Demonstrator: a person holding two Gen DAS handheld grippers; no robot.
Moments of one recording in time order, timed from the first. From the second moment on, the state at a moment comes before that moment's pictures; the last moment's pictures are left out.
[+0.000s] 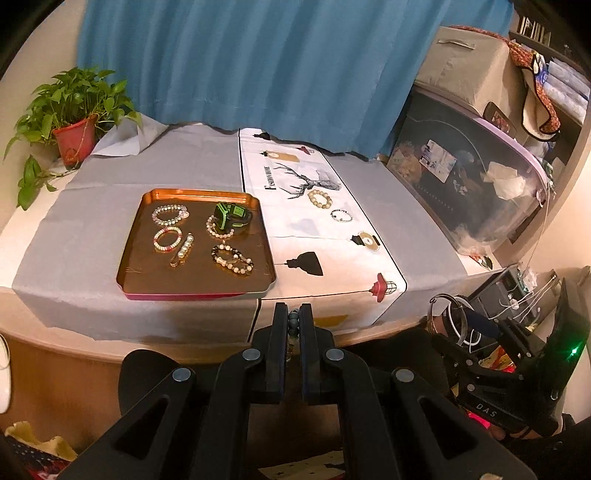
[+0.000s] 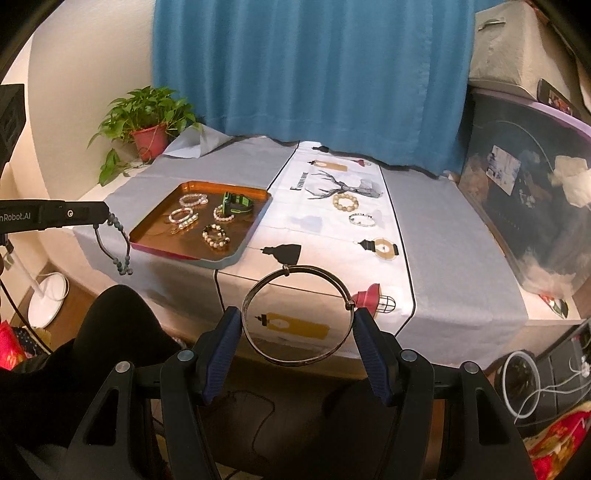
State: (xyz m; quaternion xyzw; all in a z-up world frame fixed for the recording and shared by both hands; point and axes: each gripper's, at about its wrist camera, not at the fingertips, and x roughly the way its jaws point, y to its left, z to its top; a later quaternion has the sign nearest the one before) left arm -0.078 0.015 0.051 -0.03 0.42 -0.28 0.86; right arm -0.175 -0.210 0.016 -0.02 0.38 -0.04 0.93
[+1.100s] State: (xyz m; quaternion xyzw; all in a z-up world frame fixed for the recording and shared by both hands) left arm -0.001 0.070 0.028 -0.05 0.42 -0.22 0.88; right arm -0.077 -0.157 -0.006 -0.07 0.42 0.01 0.91
